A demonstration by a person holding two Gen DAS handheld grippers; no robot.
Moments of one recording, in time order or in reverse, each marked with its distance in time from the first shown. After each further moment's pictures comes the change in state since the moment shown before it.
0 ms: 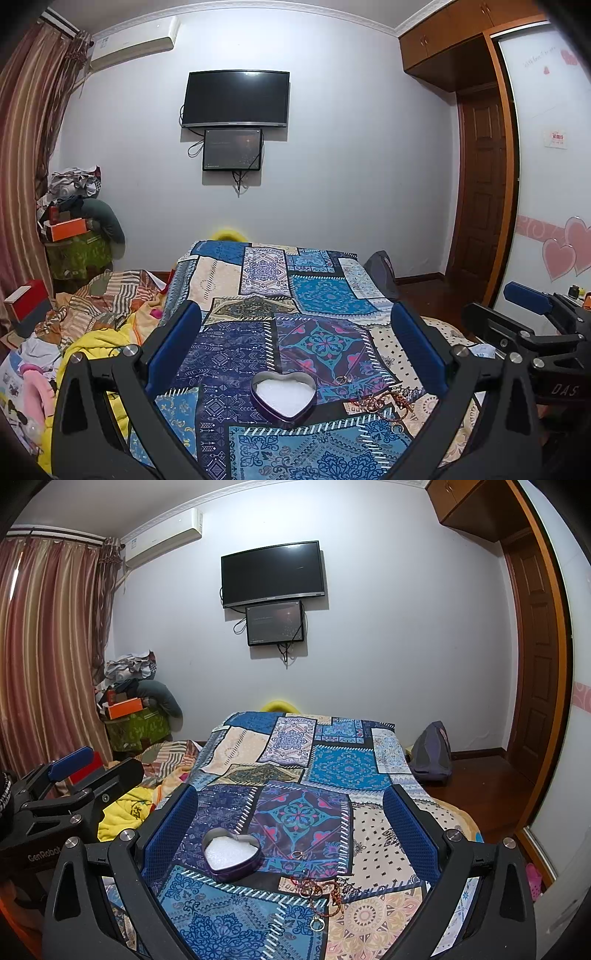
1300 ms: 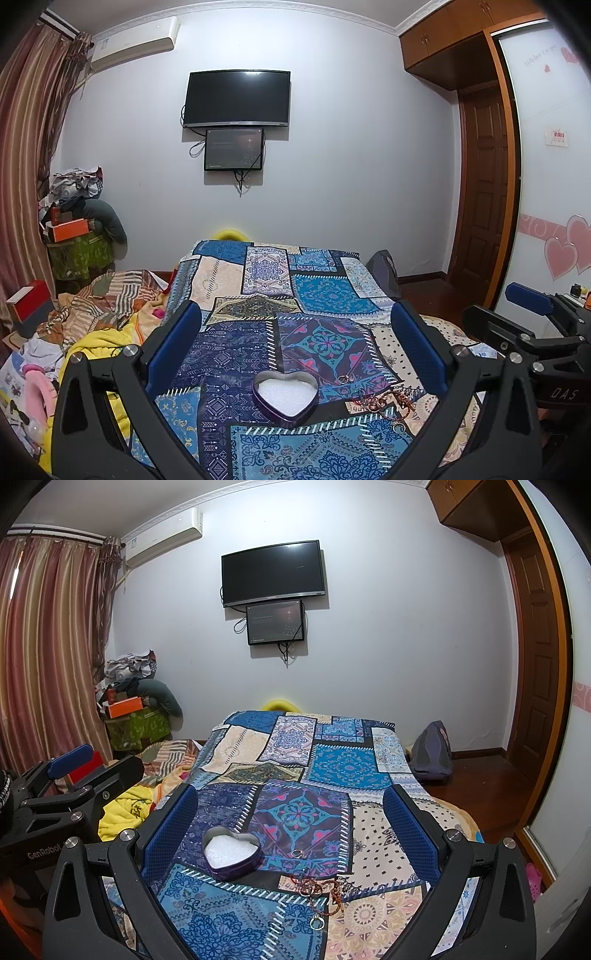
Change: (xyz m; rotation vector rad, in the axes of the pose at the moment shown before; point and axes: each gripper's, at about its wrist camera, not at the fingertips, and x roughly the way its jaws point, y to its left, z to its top) left arm -0.005 0.003 0.004 -0.003 0.004 0.006; right arm 0.006 0.001 -0.006 -0.004 0.003 -0.004
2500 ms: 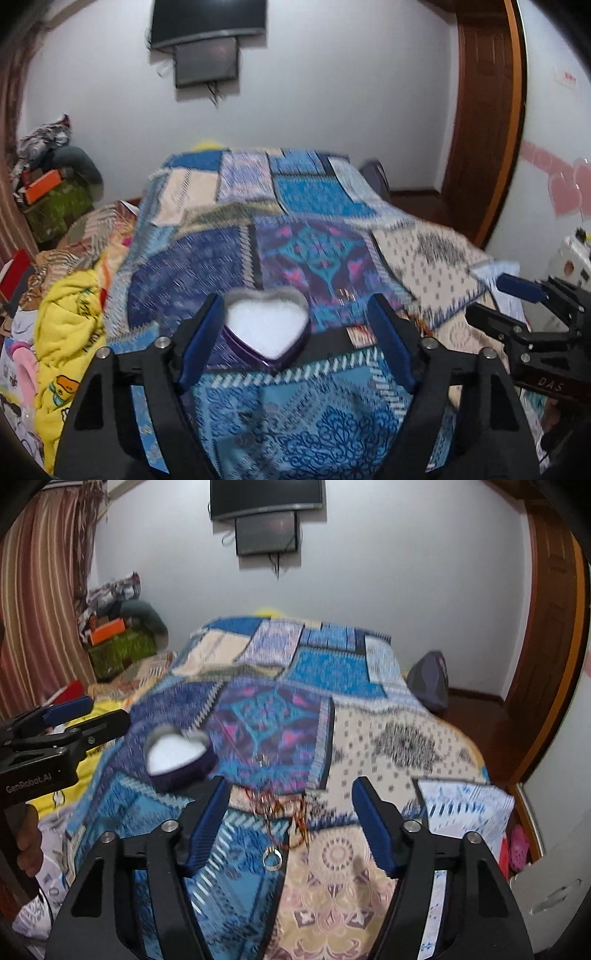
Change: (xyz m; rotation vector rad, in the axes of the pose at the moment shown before) left arm 0.100 -0.019 -0.073 0.067 0.392 -0.068; right arm 0.058 -0.054 -0.073 -0.028 0.364 -0.004
